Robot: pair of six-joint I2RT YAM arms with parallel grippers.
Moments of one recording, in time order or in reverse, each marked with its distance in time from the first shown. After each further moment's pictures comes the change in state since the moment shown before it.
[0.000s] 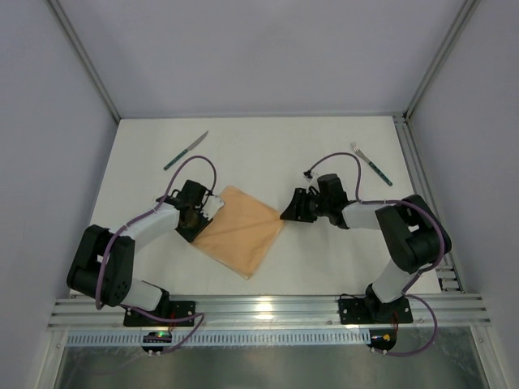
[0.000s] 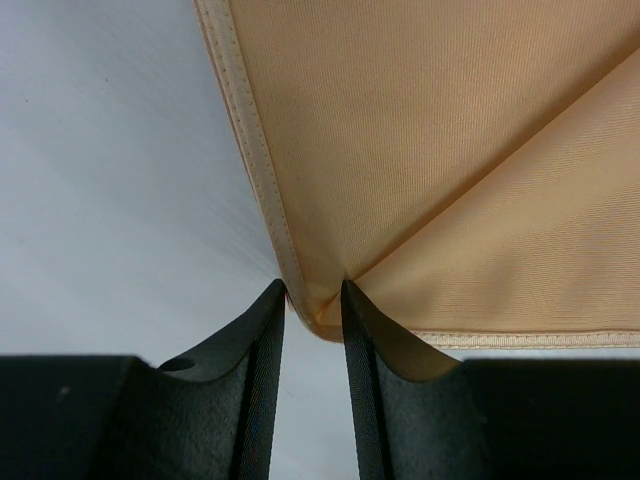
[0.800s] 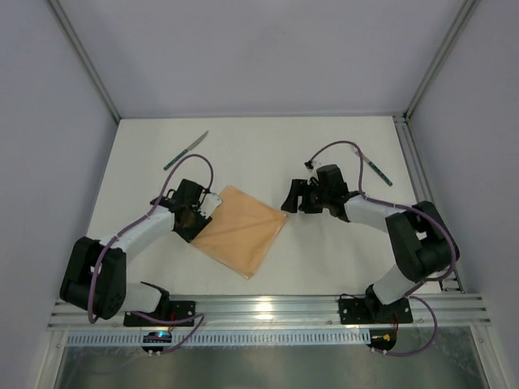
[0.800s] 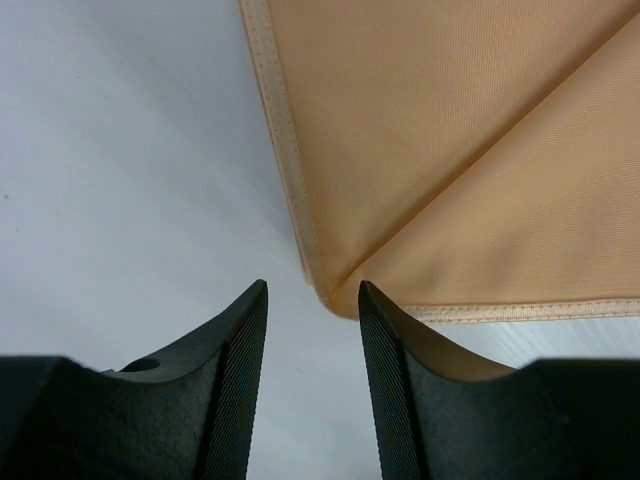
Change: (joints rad) left arm 0.000 -0.068 0.003 -0.036 -0.010 0.000; right arm 0.005 -0.036 0.102 -0.154 0.129 -0.085
